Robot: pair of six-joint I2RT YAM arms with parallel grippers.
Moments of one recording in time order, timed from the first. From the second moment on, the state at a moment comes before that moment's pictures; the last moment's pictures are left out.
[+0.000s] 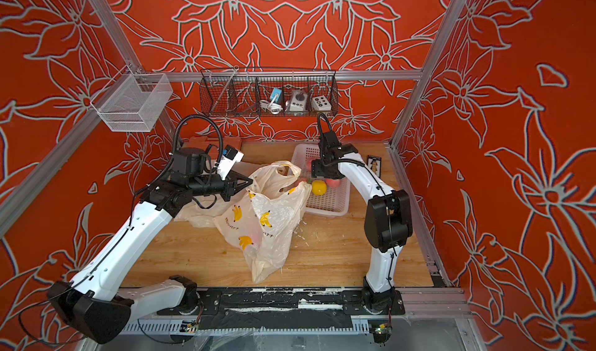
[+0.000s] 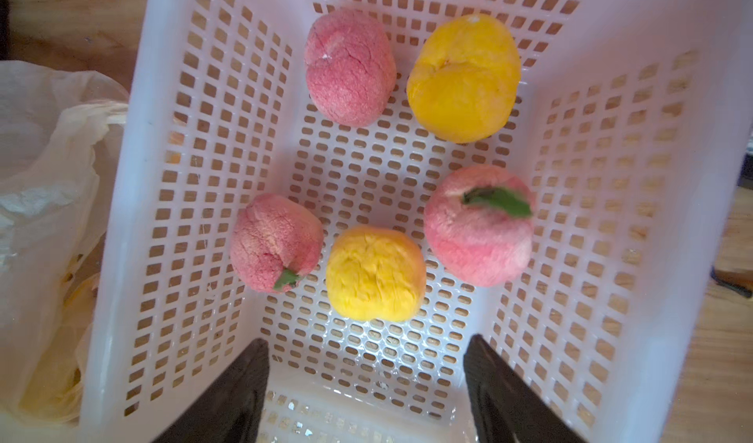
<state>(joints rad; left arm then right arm) -0.28 1.18 1.24 -0.64 0.64 0.08 0.35 1.88 1.70 -0.92 -0.02 0.30</state>
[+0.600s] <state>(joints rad) -0.28 1.18 1.24 -0.63 0.67 0.07 0.26 2.31 2.20 -1.02 0.09 0.29</state>
